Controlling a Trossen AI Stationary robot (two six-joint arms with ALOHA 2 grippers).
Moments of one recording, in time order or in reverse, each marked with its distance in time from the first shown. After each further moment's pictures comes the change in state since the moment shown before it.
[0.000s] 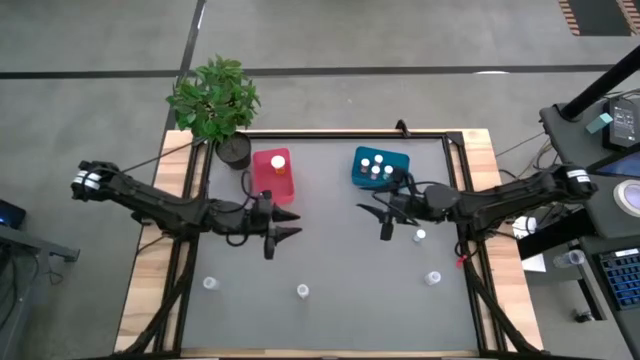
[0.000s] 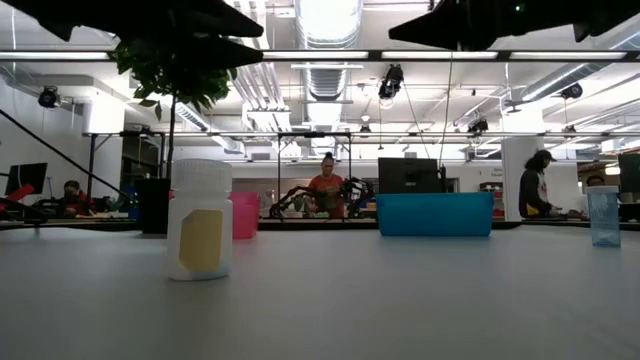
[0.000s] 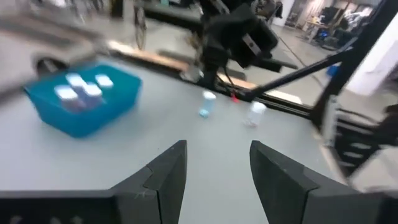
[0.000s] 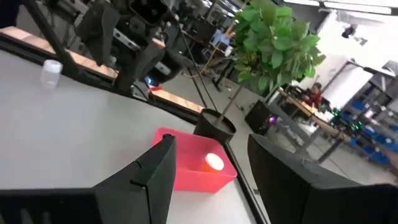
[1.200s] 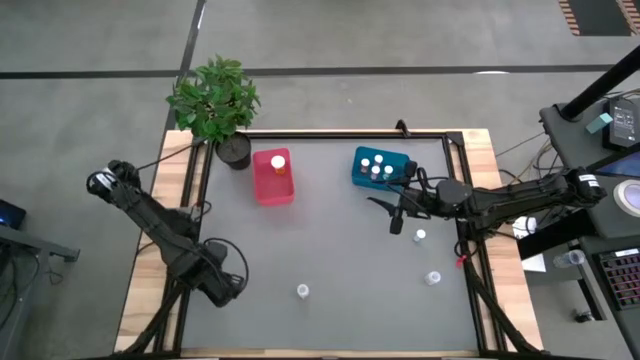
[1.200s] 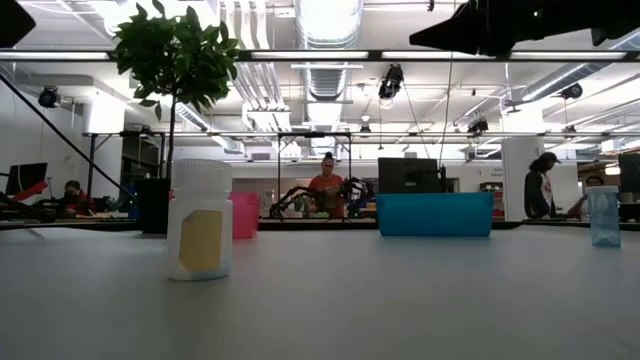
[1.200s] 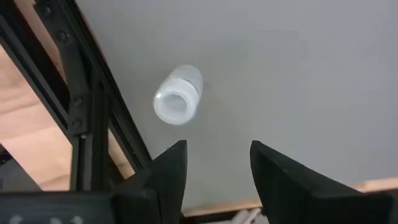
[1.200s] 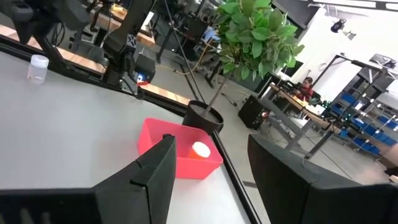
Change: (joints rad) left arm -0.523 0.253 0.503 -1.582 0.491 -1.689; right arm -0.040 -0.152 -0.067 -0.081 -0.007 0.010
